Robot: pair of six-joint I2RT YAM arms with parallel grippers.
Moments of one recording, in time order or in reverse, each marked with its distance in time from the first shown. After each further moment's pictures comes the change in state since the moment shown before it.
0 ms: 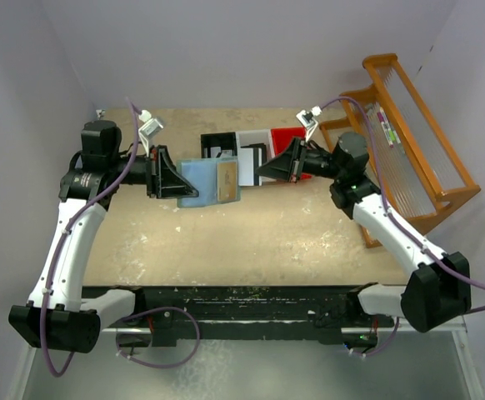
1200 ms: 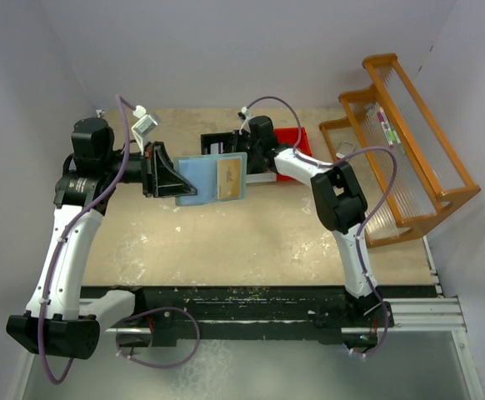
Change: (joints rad) left arm 0.000 -0.037 0.011 0.117 0.030 -0.109; right arm 0.147 0.997 0.763 -0.368 0.554 -0.318
